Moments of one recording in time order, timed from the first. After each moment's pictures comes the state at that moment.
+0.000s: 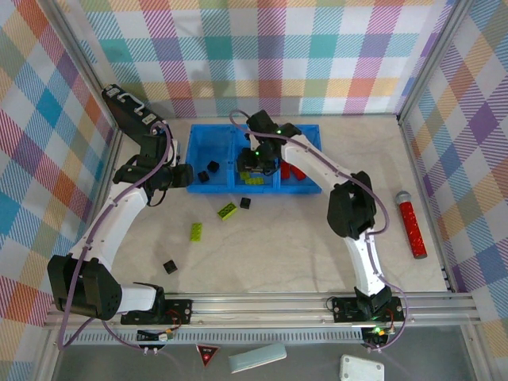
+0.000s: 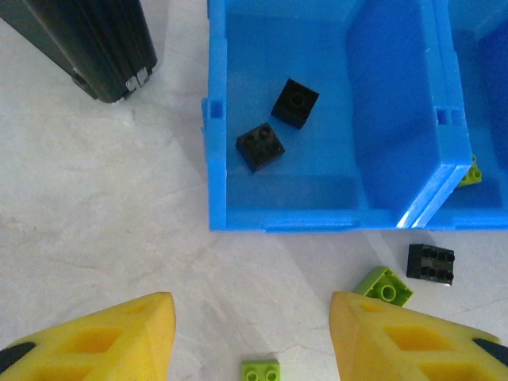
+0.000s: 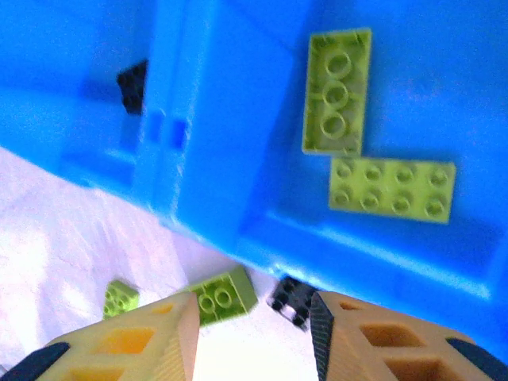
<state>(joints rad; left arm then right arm) -0.17 1.32 1.18 -0.75 -0.01 -0.20 0.63 2.16 2.02 -0.94 -0.25 0.49</state>
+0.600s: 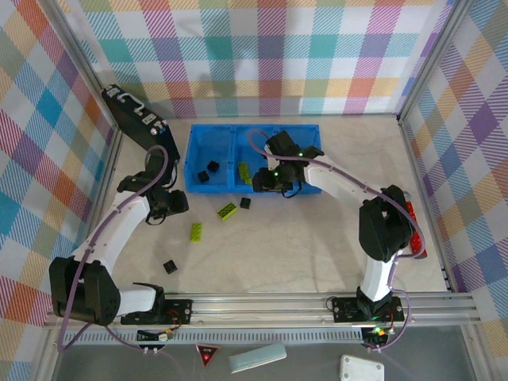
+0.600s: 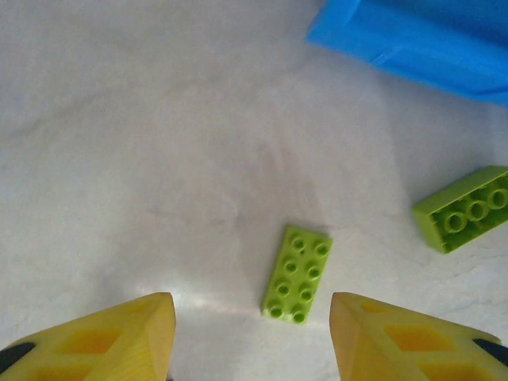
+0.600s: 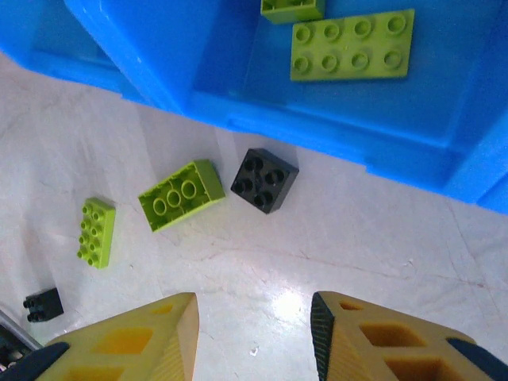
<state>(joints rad) -0.17 1.26 1.02 -0.98 -0.07 -0.48 0.63 1.82 1.48 -0.73 -0.30 0.48</state>
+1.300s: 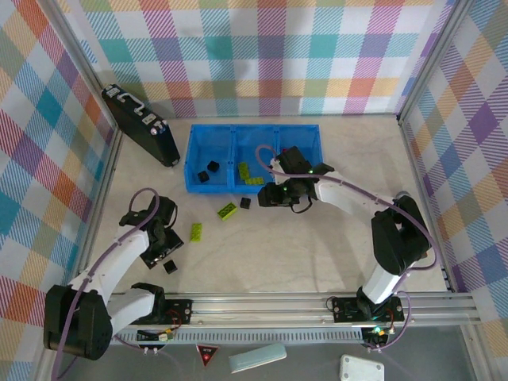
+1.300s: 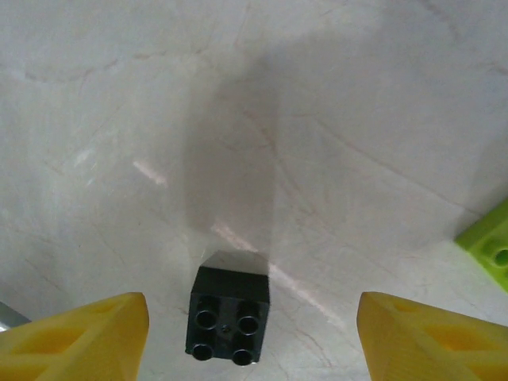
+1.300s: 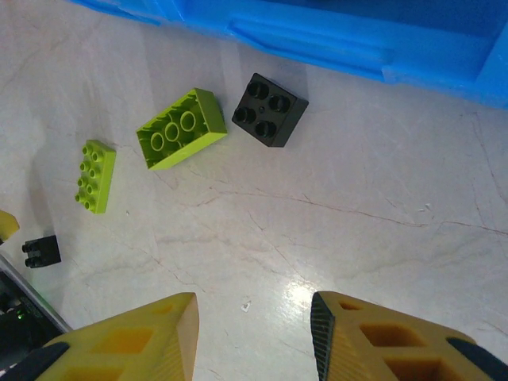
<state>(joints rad) -0.21 1.05 0.64 -1.05 -0.13 -0.95 0.62 1.68 1.23 -0.59 -0.38 0.44</state>
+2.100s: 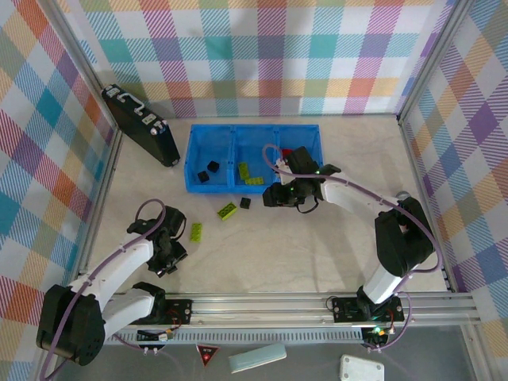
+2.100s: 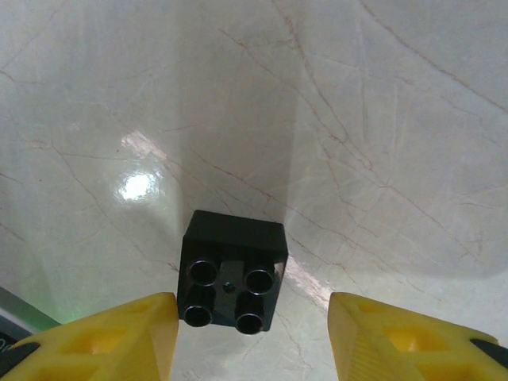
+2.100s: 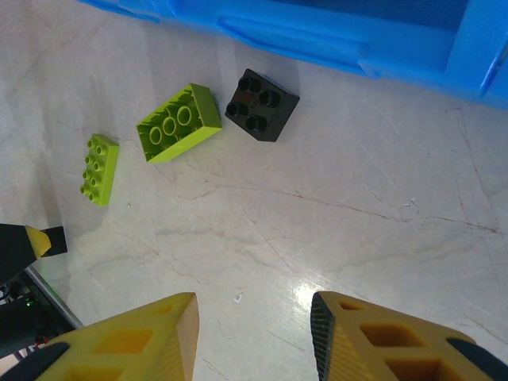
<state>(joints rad) -0.33 1.04 0.56 -1.04 -0.09 -1.08 0.58 1.66 1.18 -0.56 -0.45 0.40</state>
